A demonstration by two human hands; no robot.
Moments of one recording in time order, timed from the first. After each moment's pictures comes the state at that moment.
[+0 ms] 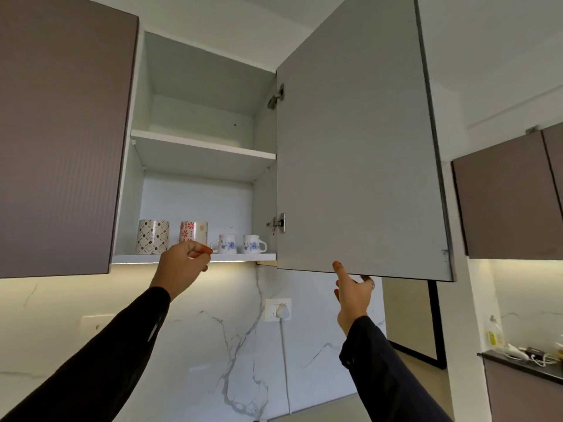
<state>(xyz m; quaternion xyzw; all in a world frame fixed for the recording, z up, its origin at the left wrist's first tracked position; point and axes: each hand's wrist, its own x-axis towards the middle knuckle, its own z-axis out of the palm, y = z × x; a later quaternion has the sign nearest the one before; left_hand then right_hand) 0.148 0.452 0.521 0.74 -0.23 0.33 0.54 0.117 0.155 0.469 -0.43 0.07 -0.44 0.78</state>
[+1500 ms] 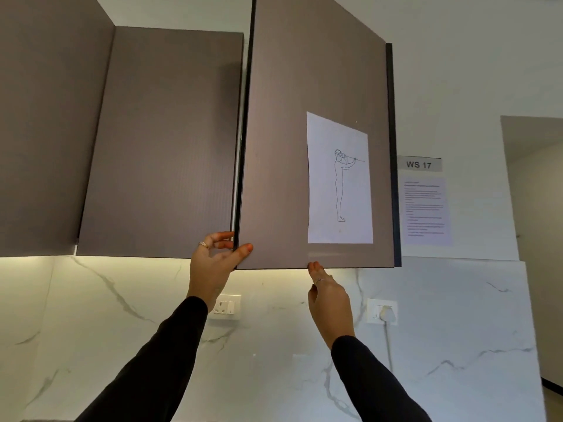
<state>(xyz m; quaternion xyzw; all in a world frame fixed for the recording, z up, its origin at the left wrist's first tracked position) 0.126 0.556 0.491 0.58 -0.17 0.43 0.67 0.173 0.354 0.439 -0.83 -0.15 -0.46 0.26</state>
